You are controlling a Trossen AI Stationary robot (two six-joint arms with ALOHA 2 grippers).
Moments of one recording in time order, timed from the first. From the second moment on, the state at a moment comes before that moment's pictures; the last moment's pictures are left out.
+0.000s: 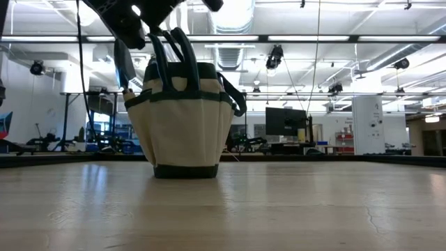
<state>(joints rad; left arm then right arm) 0.23 1.58 0.93 1.55 0.39 -1.14 0.17 1.48 1.38 0.27 0.33 -0.79</state>
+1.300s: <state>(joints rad) 0.46 1.32 0.94 0.76 0.85 -0.44 0.32 1.27 1.37 -0.59 0.91 0.22</state>
